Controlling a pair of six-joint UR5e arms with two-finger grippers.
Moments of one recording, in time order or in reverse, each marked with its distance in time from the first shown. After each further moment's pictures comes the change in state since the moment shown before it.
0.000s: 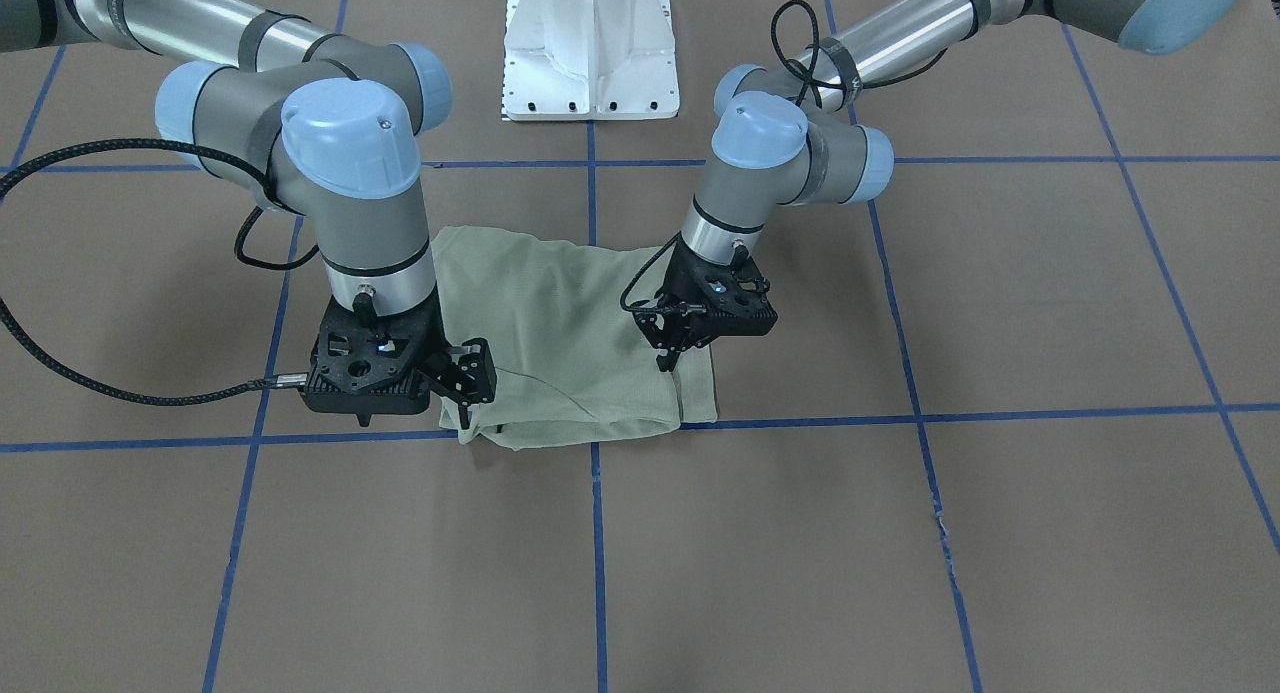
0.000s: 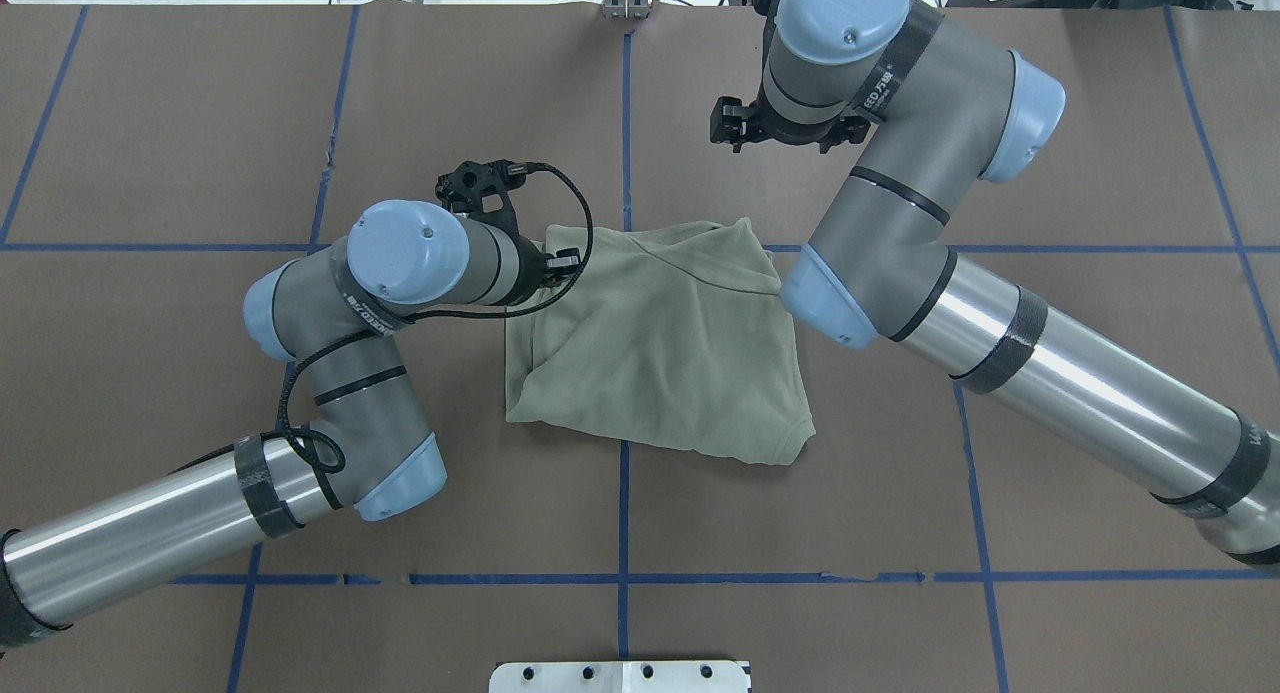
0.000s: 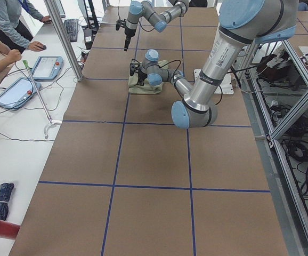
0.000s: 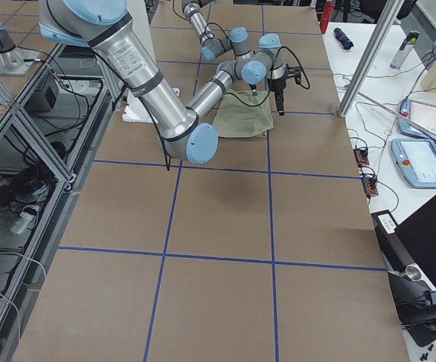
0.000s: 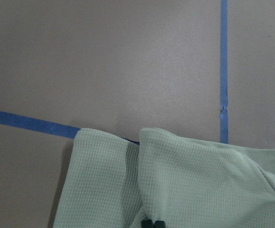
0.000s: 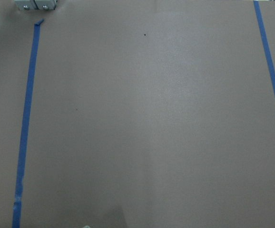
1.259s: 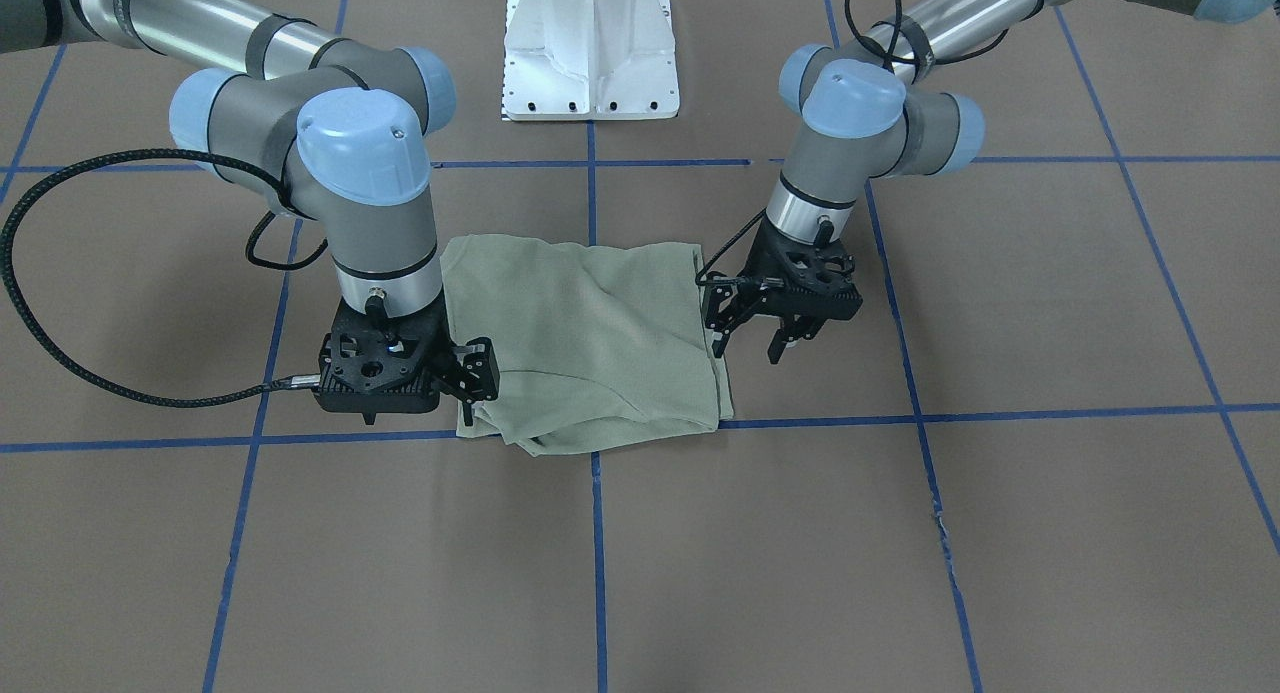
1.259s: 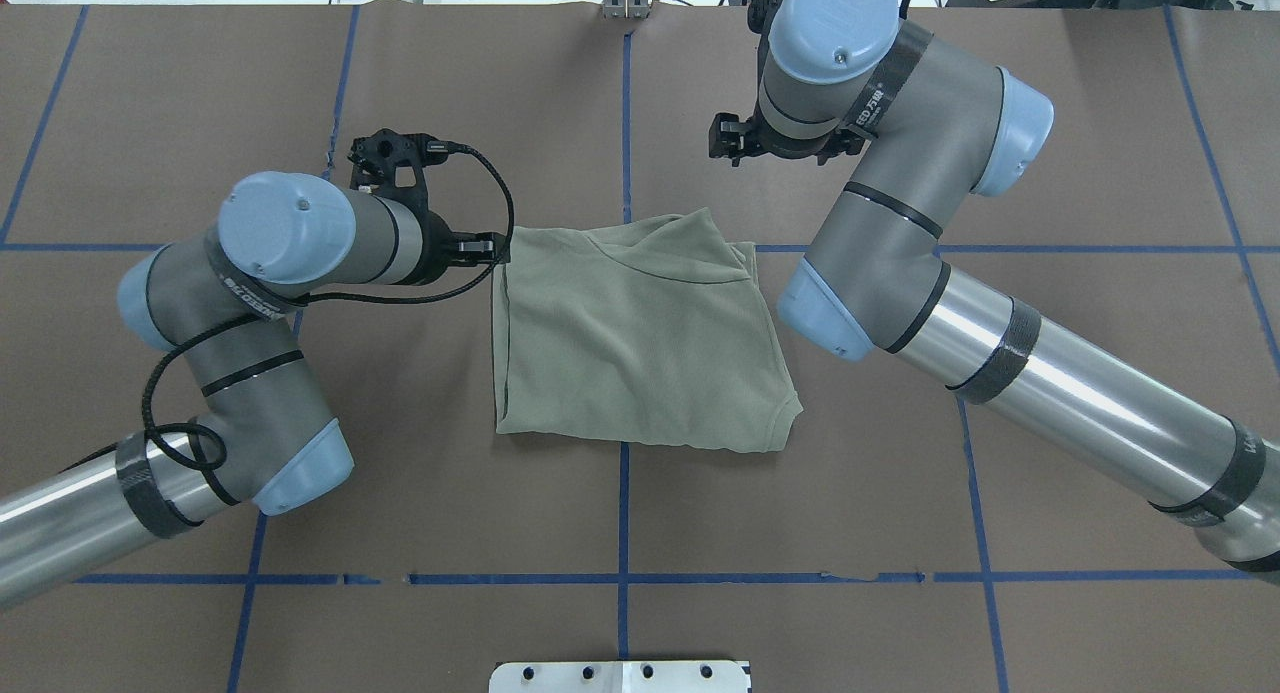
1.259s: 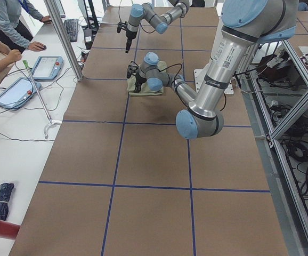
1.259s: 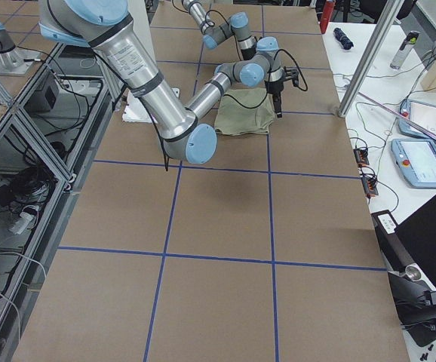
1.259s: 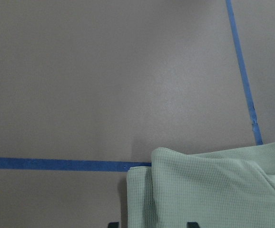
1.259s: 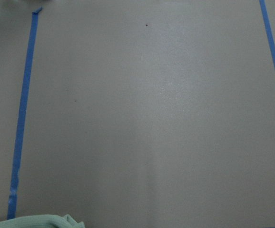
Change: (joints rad) left arm -0.090 0.169 -0.222 0.105 -0.040 0.260; right arm -0.002 -0.009 -0.009 0.002 0.005 -0.041
